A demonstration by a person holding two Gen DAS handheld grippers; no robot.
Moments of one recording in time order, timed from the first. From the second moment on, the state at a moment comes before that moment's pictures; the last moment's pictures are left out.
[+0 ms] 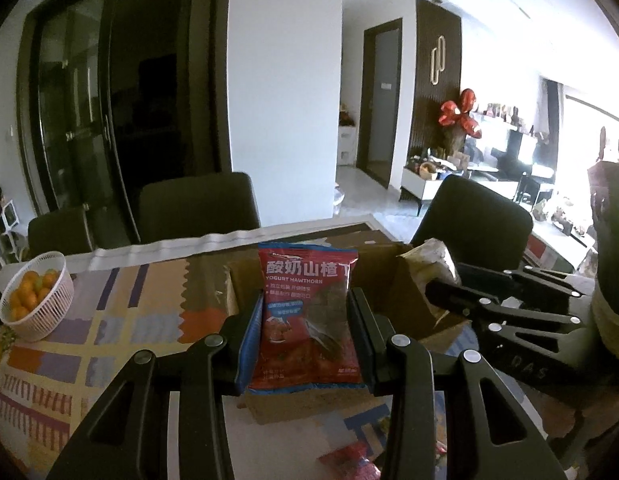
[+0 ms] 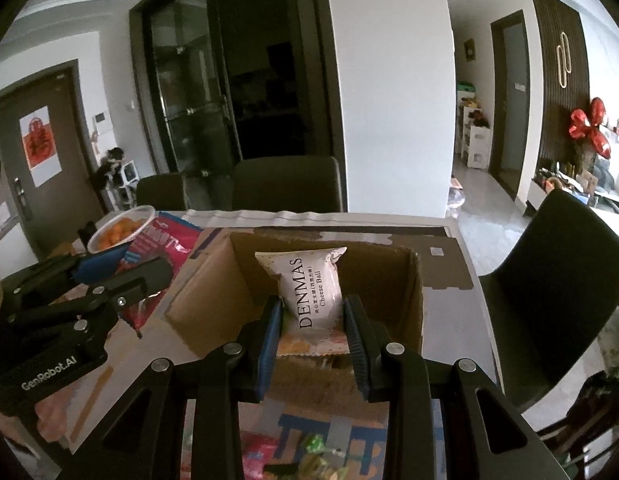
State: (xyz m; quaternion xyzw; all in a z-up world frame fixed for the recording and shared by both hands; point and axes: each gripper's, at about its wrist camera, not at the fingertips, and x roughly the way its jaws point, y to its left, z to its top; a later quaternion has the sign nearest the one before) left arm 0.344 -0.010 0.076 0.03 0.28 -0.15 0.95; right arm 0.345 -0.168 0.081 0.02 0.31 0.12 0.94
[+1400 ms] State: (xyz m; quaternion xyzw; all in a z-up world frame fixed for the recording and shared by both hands) left arm 0.264 0.021 0.073 0.07 0.29 -0.11 0.95; right arm 0.282 -0.138 0.082 0.01 0.31 0.14 0.94
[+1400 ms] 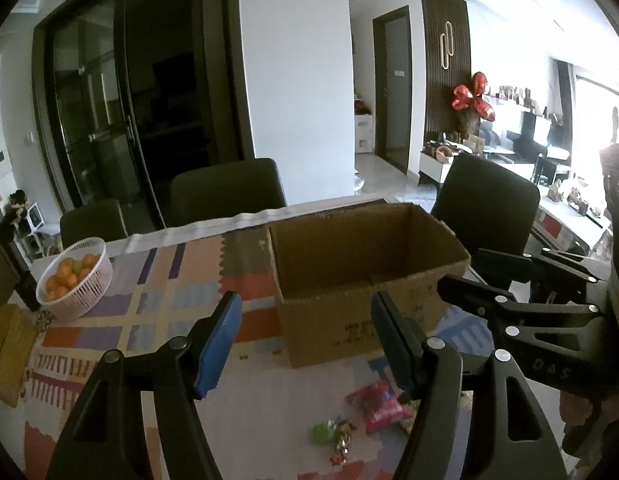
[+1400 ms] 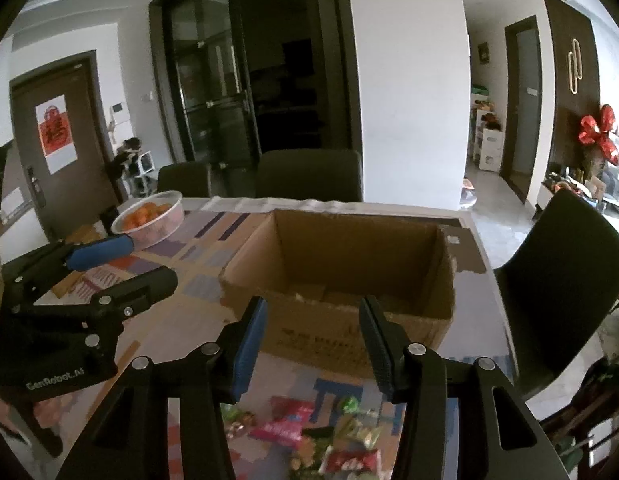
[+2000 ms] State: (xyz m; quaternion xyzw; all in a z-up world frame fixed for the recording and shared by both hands) left arm 0.225 0.041 0.009 0.06 0.34 -0.10 0.93; right arm 0.261 -0.120 0.017 0.01 0.38 0.16 0.91
